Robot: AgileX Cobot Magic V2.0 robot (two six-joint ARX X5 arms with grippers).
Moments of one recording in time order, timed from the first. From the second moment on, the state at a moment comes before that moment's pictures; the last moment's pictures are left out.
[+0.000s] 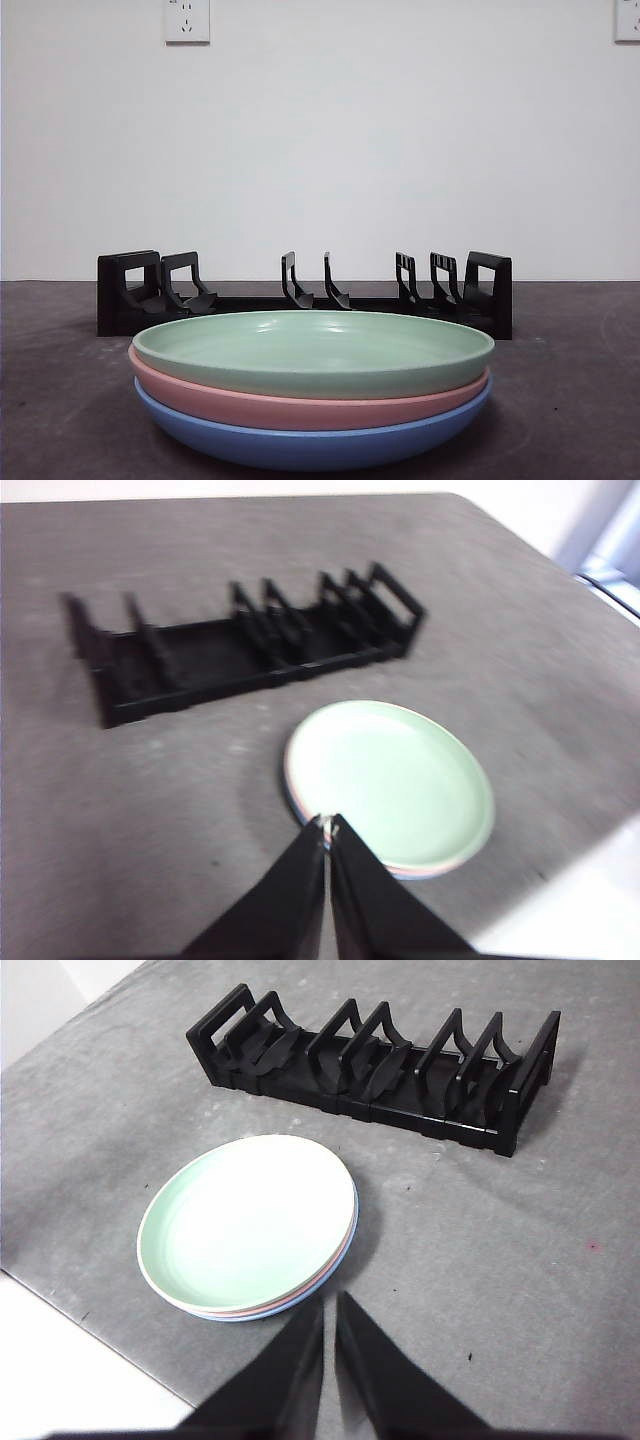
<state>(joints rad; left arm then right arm) -0.43 0.33 1.00 -1.09 0.18 -0.15 0.45 0.25 0.83 -1.05 -0.21 0.21</state>
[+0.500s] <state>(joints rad) -0.02 0.28 0.54 -0.46 0.18 -0.13 0.45 0.25 0.83 -1.05 -0.21 0.21</state>
